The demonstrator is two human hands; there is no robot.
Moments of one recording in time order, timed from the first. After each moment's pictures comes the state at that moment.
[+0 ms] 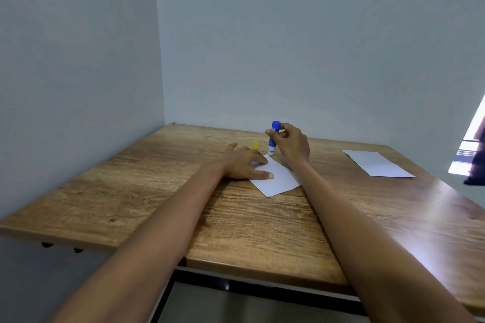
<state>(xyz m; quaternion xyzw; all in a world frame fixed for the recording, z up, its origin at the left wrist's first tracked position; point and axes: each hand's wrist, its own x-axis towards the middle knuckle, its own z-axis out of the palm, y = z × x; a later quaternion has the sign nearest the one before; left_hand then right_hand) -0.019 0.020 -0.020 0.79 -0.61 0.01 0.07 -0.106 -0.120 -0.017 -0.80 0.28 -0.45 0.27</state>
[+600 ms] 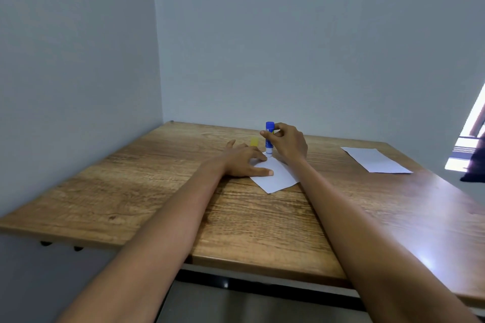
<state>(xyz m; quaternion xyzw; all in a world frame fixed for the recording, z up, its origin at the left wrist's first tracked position) -0.017 0.020 -0.022 0.79 -0.61 0.00 0.09 -0.105 -0.116 -0.017 -0.83 0.28 -0.42 0.24</state>
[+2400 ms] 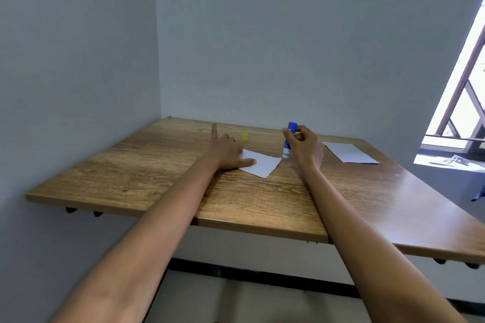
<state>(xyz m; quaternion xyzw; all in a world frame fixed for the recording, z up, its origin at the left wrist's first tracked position) -0.048 0.053 -0.018 0.84 -0.53 0.14 0.01 -0.195 -0.093 -0.021 -0.74 0.34 -0.50 0.30</state>
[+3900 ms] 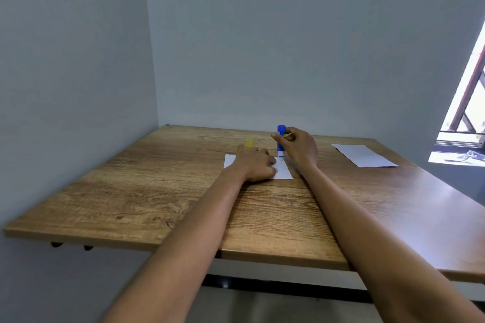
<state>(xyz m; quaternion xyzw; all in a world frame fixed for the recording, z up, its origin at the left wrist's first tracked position) -0.069 0.010 -0.017 0.80 -0.60 0.04 0.05 -0.143 -0.120 -0.022 -0.81 0.31 -0.45 0.21</state>
